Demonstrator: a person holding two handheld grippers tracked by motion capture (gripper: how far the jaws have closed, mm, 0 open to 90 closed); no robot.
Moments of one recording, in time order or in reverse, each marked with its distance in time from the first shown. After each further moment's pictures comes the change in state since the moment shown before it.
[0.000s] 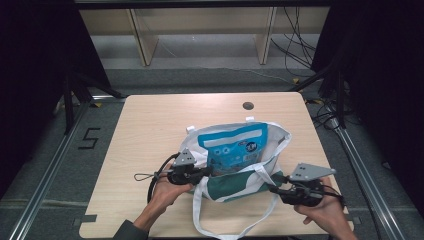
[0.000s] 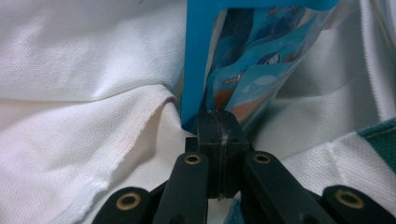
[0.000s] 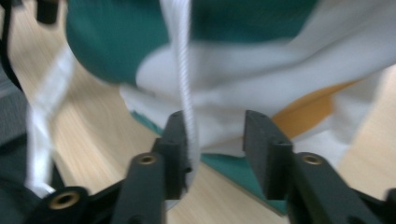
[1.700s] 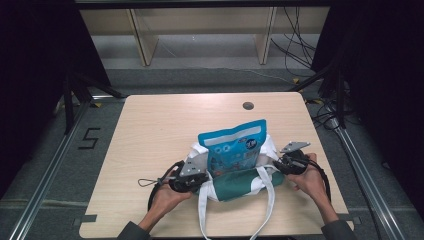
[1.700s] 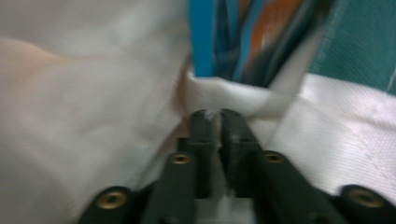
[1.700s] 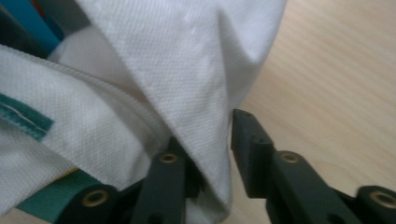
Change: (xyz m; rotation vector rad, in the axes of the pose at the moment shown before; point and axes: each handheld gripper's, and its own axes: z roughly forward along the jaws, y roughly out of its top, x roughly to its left) left arm 0.003 -0.018 0.000 0.103 0.100 0.120; right arm -0.098 -0.022 0.091 0.257 -0.228 0.068
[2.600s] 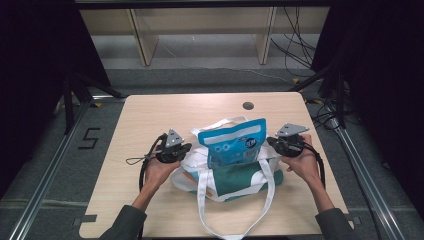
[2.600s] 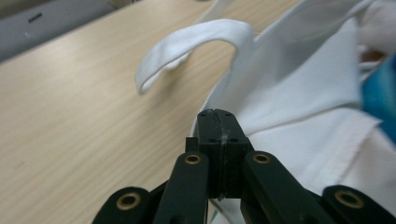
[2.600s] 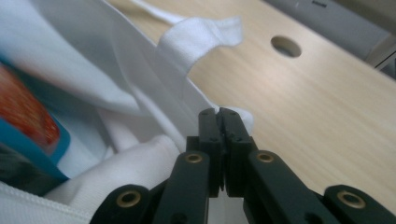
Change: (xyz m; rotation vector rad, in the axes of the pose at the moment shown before) left arm 0.078 0.016 0.011 -0.017 0.214 -0.043; right arm -0.007 0.051 -0.003 -0.213 -0.013 -0.115
